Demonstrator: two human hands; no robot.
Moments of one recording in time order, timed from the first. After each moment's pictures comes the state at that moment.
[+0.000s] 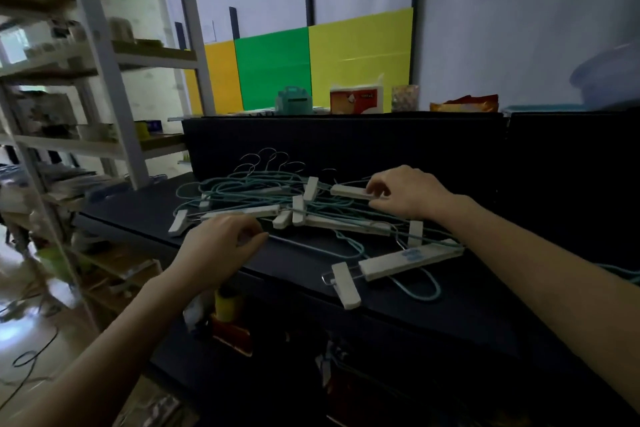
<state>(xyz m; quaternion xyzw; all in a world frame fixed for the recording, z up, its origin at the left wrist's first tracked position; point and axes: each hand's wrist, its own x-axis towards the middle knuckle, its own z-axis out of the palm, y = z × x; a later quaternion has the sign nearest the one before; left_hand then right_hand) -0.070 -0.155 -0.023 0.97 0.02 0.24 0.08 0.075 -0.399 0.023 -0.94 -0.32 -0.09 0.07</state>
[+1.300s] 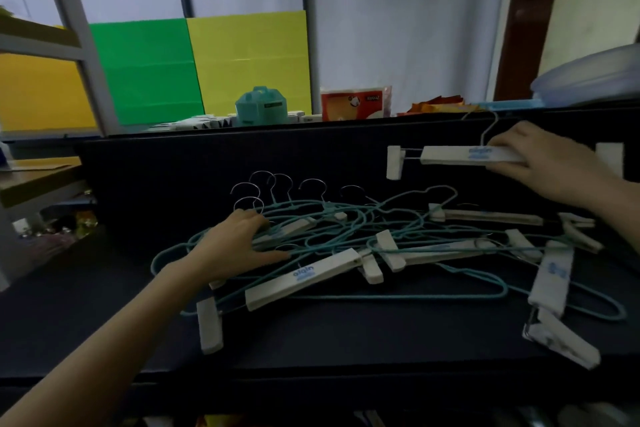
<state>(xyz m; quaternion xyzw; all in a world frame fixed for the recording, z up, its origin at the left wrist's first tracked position) 0.122 0.057 -0.016 0.97 -0.21 0.07 0.06 0.069 -0.349 0.052 -0.96 -0.02 -0.28 0.03</state>
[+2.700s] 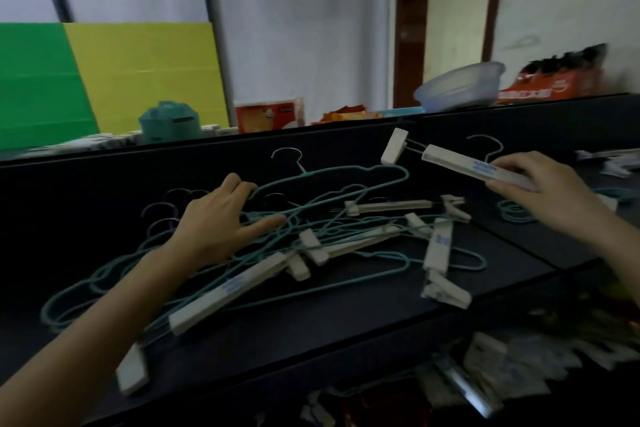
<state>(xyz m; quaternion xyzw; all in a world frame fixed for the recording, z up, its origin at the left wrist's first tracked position) 0.109 -0.027 0.016 0.90 -0.33 0.28 0.05 -0.061 -0.406 0.020 -0.92 0.11 -0.35 0.14</state>
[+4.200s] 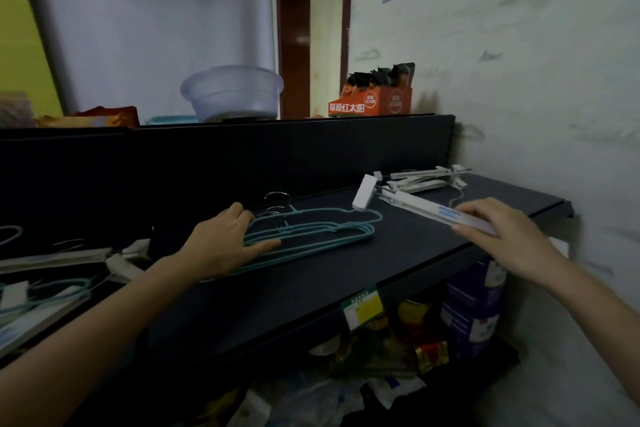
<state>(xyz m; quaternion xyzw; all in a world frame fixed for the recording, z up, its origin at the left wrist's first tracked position) 0.048 -0.557 -0.025 0.90 -0.40 0.13 0.05 -0.201 -0.852 -0.012 -0.93 0.19 -0.29 0.12</state>
